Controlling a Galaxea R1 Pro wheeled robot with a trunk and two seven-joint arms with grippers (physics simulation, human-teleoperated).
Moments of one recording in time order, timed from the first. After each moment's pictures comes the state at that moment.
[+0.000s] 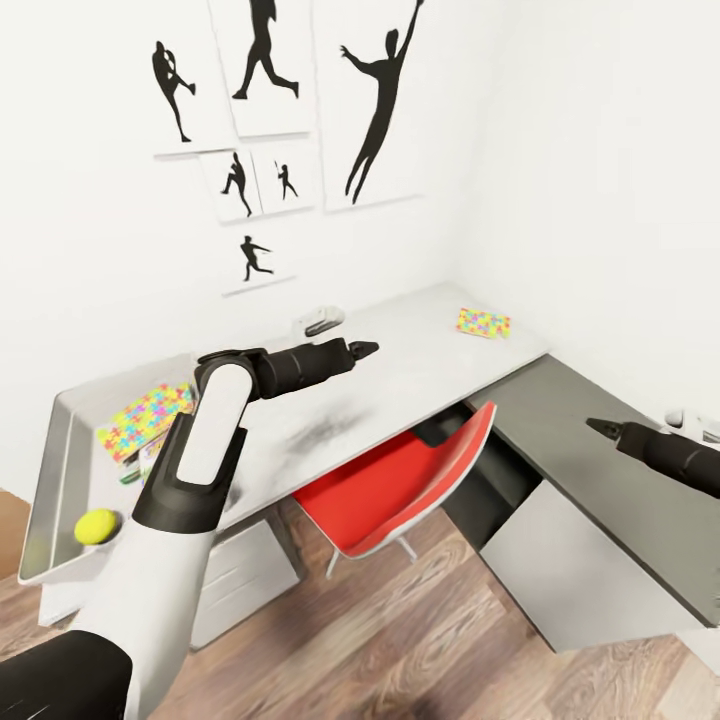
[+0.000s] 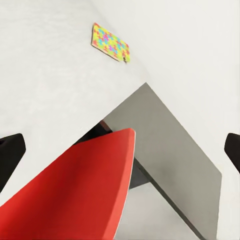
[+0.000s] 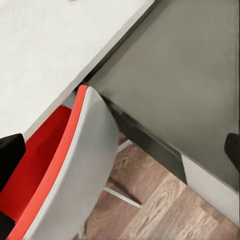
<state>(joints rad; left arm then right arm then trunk) -0.94 -0.11 -0.24 -1.53 0.96 0.96 0.36 -0.53 -0.40 -0.40 -1.61 -0.69 1.03 -0.02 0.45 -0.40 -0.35</state>
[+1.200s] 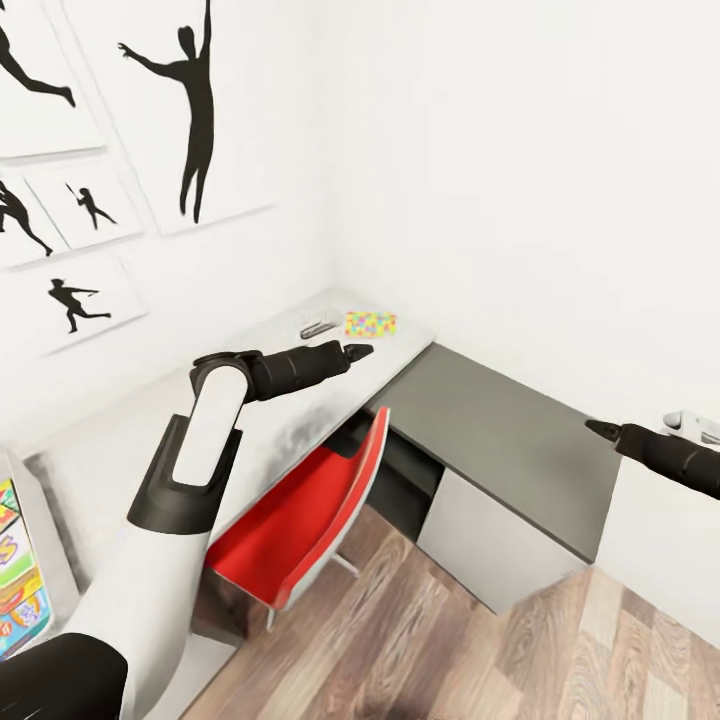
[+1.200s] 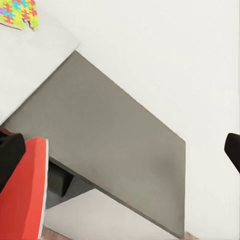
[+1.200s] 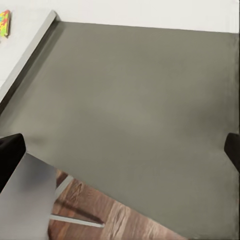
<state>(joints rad) -0.93 -0.10 -0.23 -1.53 0.96 0.97 0.36 -0.53 -0.39 -0.40 -1.61 -0.69 1.04 -0.02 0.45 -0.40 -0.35</state>
